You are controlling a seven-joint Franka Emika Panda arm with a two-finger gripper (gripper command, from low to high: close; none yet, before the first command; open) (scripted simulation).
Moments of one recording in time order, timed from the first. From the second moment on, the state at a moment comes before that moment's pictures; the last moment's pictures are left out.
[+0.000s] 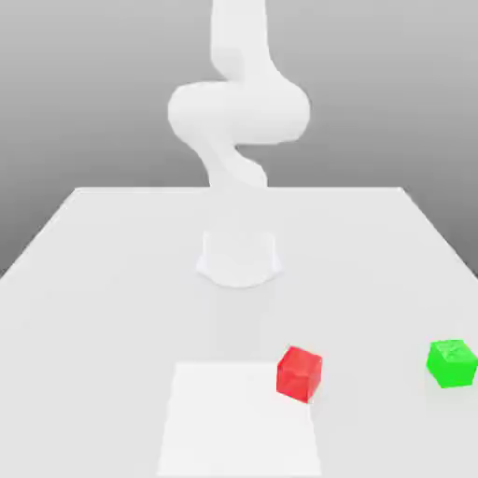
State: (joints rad) arm -0.03 -0.73 0.05 -2.36 -0.01 2.35 0.88
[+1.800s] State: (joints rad) arm 0.15 0.02 0.41 -2.70 -0.01 2.71 1.55
